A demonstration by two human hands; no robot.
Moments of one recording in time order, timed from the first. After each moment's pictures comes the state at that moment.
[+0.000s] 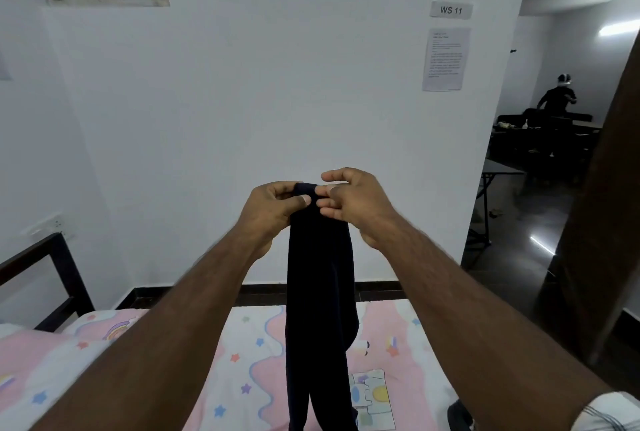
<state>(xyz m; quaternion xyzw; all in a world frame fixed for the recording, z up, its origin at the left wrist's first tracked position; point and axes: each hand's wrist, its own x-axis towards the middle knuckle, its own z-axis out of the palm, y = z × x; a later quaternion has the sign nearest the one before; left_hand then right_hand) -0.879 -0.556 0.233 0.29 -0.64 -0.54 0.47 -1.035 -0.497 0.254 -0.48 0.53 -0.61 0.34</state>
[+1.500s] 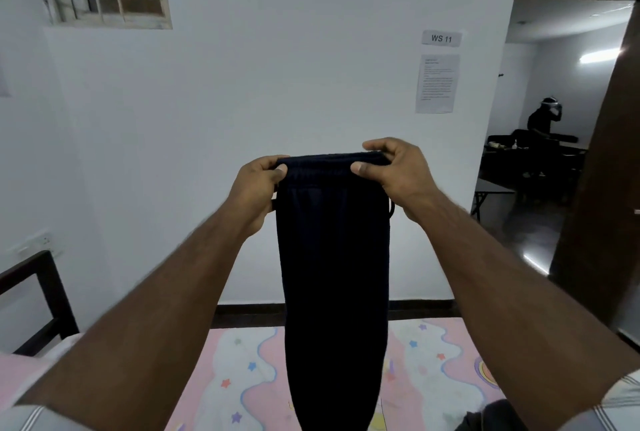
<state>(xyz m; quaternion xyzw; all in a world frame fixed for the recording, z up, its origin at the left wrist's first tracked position) -0.875 -0.576 0.295 0.31 -0.62 -0.51 0.51 -1.112 -0.507 0.307 -0.57 0.54 -0.61 0.13</state>
